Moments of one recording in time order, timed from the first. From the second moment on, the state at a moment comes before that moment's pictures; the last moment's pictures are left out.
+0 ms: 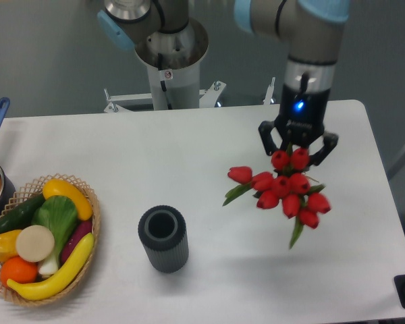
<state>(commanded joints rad) 2.68 -1.80 -1.68 -0.94 1.33 1.11</state>
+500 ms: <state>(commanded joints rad) 2.62 -1.96 -1.63 -0.95 1.48 1.14</state>
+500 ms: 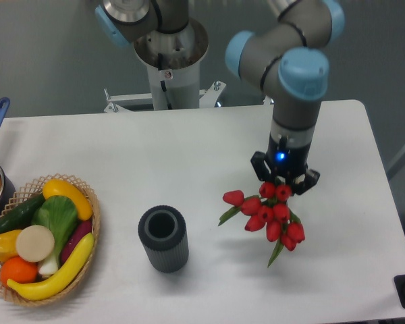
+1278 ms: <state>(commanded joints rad) 2.60 -2.01 -1.59 -0.88 1.50 1.15</state>
